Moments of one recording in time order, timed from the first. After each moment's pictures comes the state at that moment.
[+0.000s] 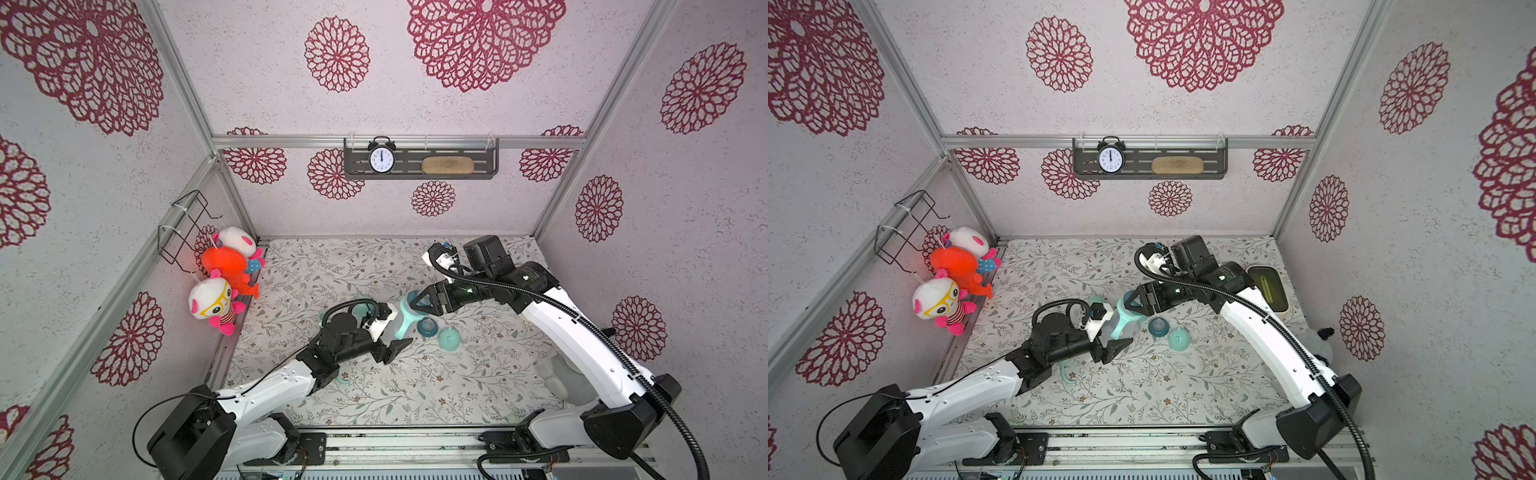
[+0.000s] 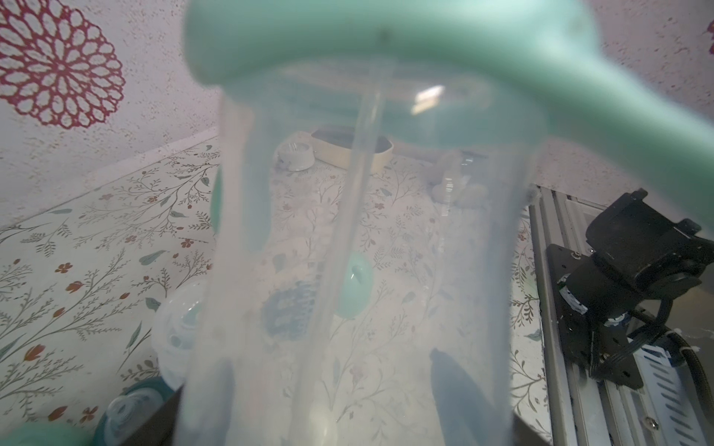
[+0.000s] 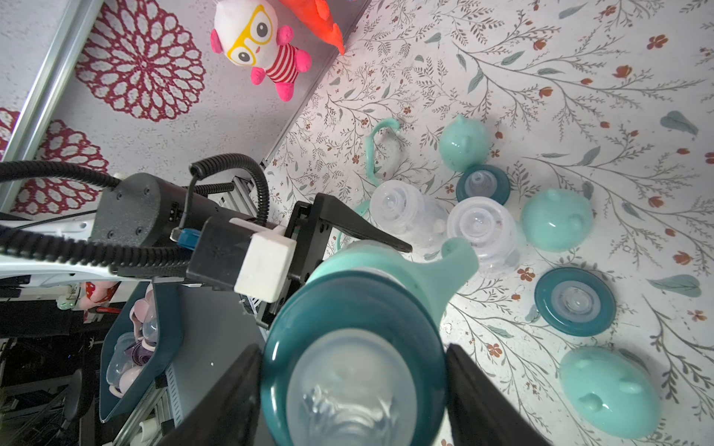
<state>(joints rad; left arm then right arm) -0.74 1.21 0.52 0.42 0.33 0.02 0.60 1.39 1.53 -0.96 -0.59 0.20</state>
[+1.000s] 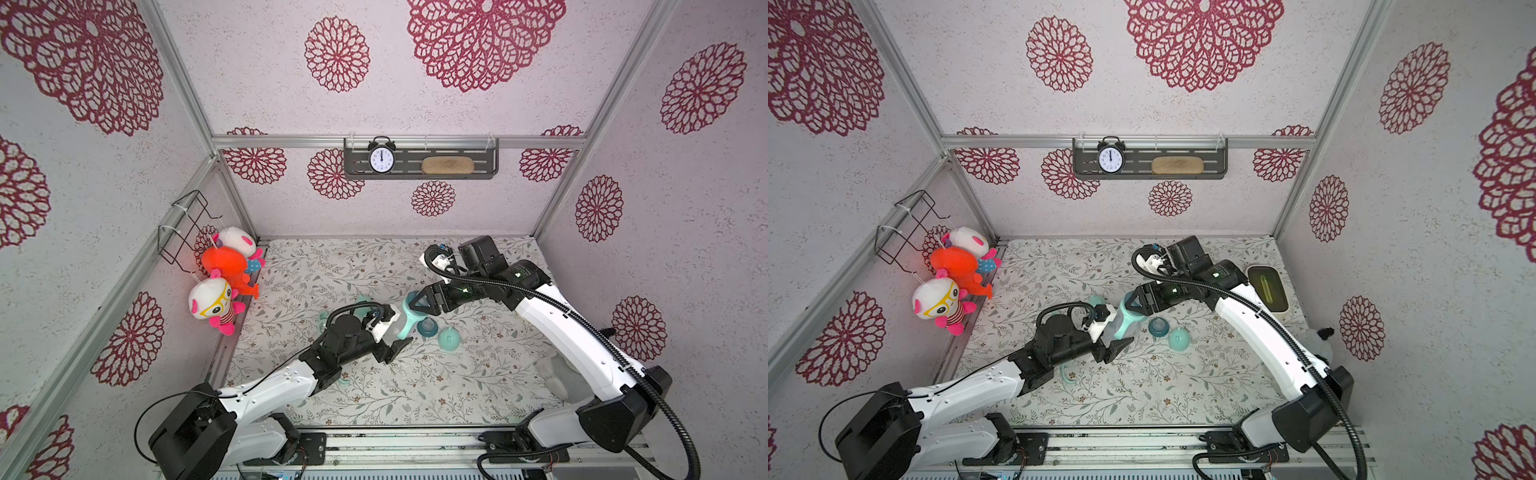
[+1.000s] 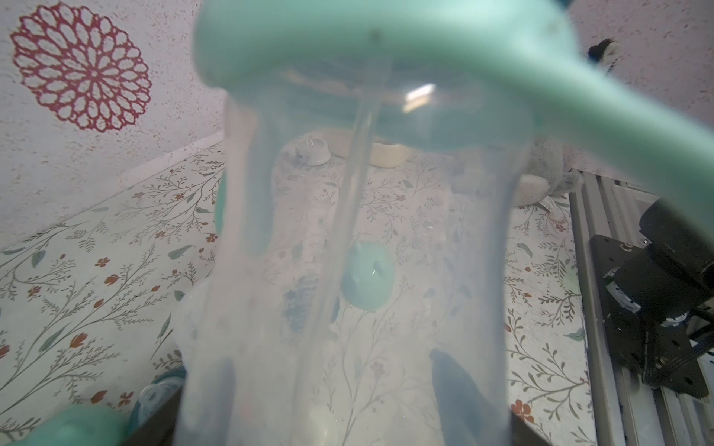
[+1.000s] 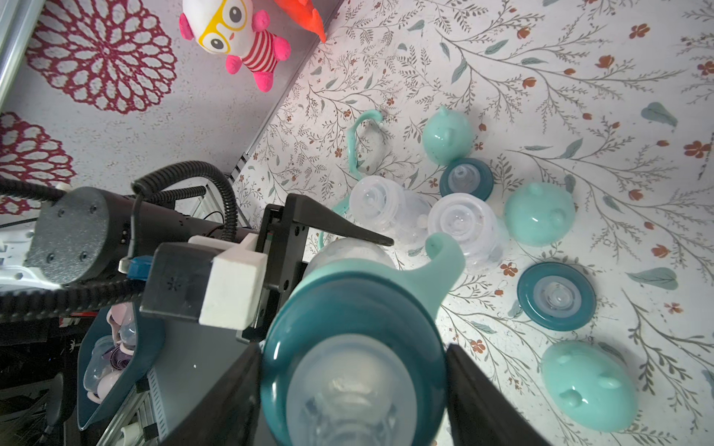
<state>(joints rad) -0.77 1.21 0.52 0.41 0.22 0.07 0.60 1.43 1.53 -0.97 -0.55 0.17</state>
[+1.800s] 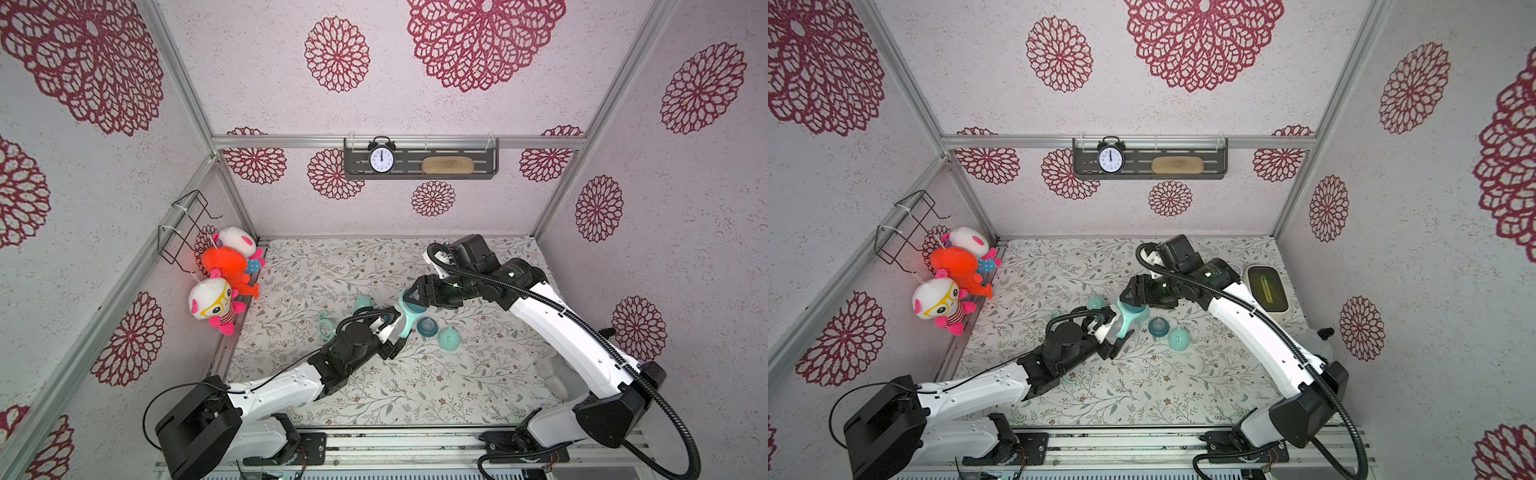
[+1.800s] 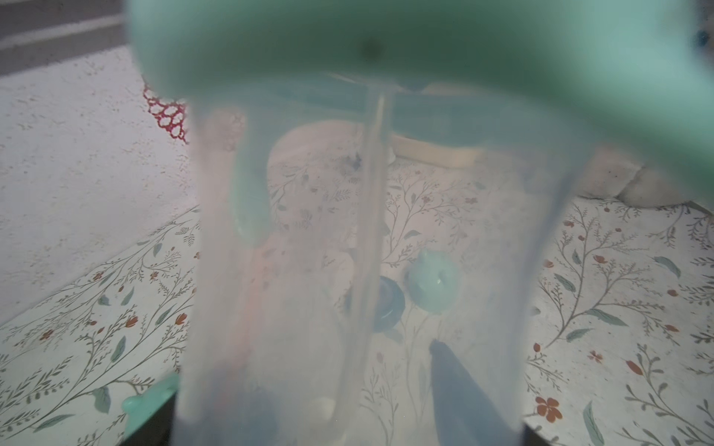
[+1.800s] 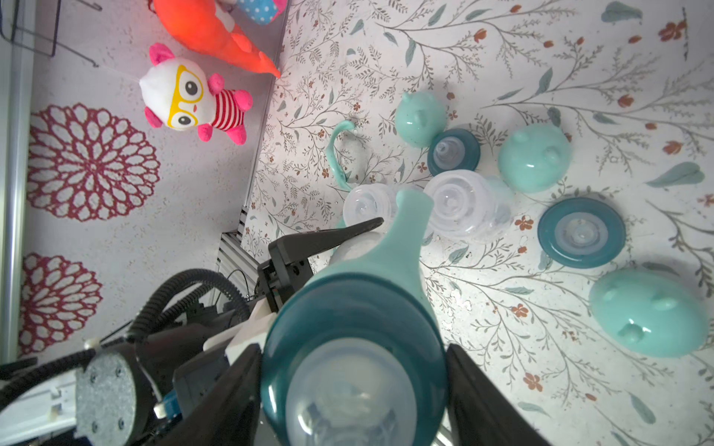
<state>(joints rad) -0.89 1.26 0.52 0.48 -0.16 0.15 0.68 1.46 1.59 -0.98 -0.40 0.64</state>
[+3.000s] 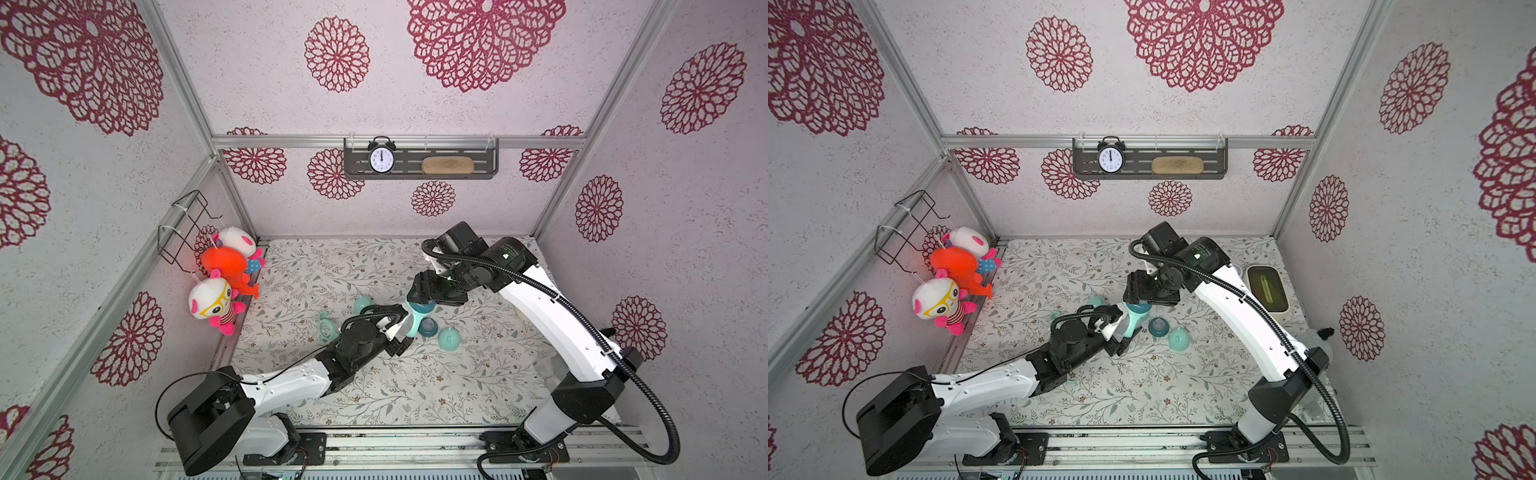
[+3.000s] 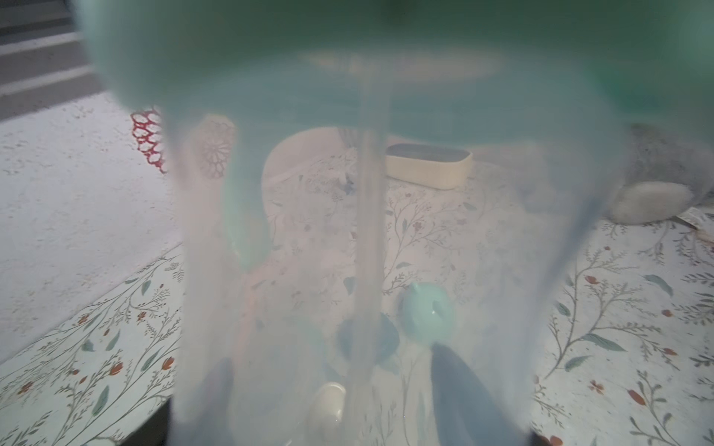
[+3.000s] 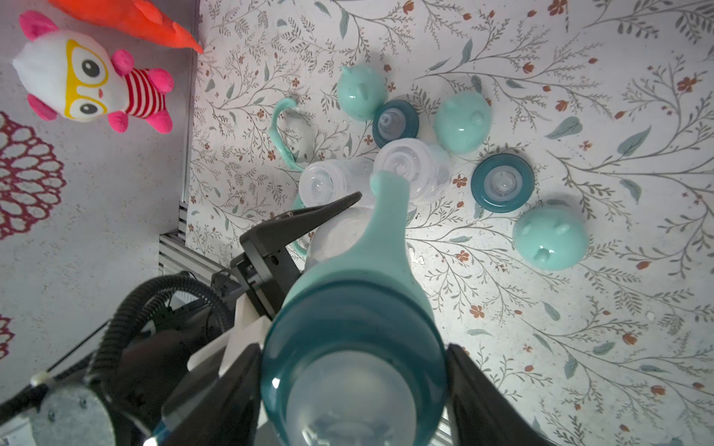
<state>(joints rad) -0.87 1.32 0.56 0.56 -0.04 0.17 0.74 1.63 1.97 -1.37 -0.21 0.56</state>
